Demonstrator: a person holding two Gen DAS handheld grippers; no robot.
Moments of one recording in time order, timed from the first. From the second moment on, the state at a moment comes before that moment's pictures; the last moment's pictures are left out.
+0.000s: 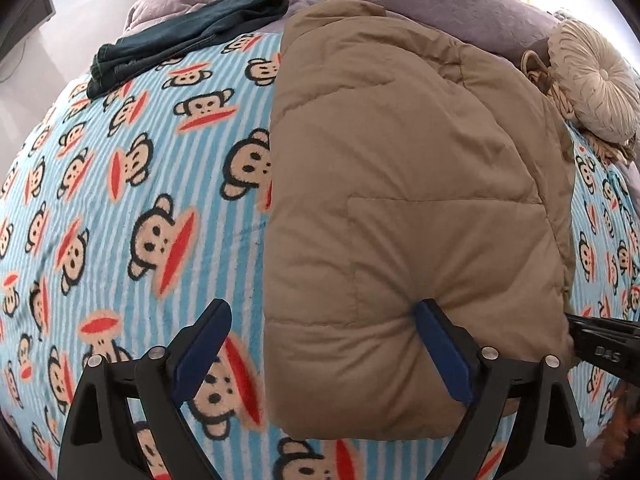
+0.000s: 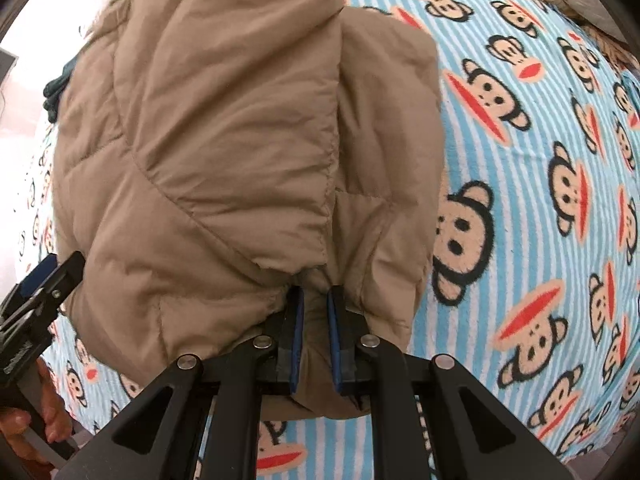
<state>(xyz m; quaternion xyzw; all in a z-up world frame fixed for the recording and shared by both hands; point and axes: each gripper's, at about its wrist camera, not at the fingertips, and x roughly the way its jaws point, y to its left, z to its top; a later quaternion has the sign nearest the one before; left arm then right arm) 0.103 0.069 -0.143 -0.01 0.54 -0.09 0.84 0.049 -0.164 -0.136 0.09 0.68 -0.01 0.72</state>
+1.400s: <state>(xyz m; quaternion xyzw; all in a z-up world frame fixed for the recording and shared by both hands) 0.021 0.107 -0.064 -0.02 0.53 -0.13 0.83 -0.057 -0.139 -0.059 0.15 0.64 -0.03 0.75</state>
